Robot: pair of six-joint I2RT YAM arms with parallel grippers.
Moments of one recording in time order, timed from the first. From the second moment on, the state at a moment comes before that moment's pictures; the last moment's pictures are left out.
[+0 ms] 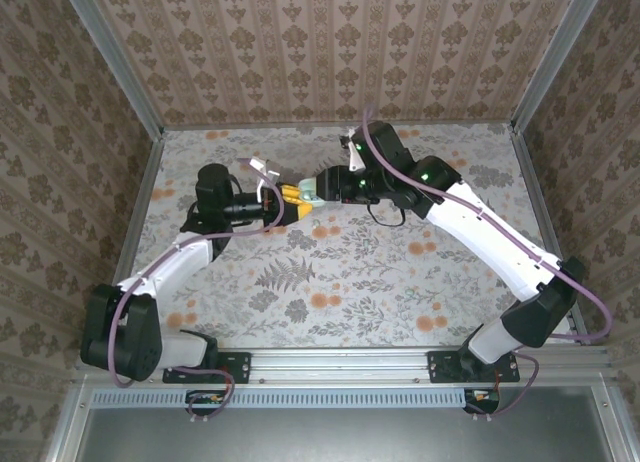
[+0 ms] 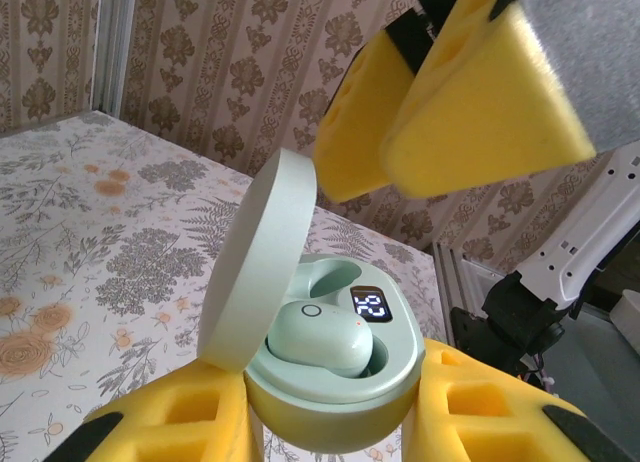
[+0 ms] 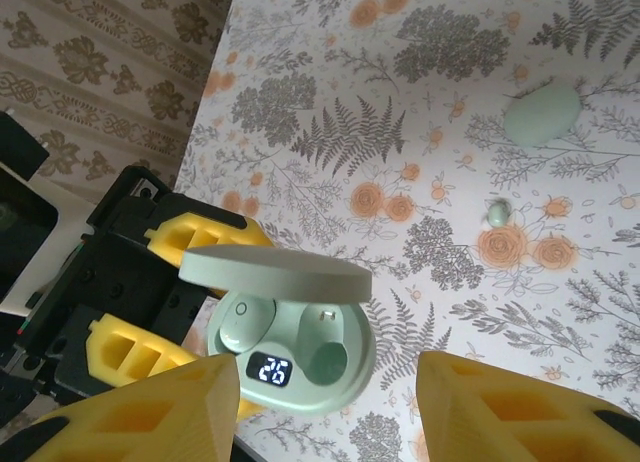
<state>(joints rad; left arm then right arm) -0.35 1.31 0.79 0.39 1.17 -0.24 0.69 1.53 1.67 -0.84 -0.14 0.65</state>
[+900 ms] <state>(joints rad) -0.34 1.33 0.80 0.36 1.17 -0.24 0.53 1.32 1.16 -1.05 -0.05 0.66</state>
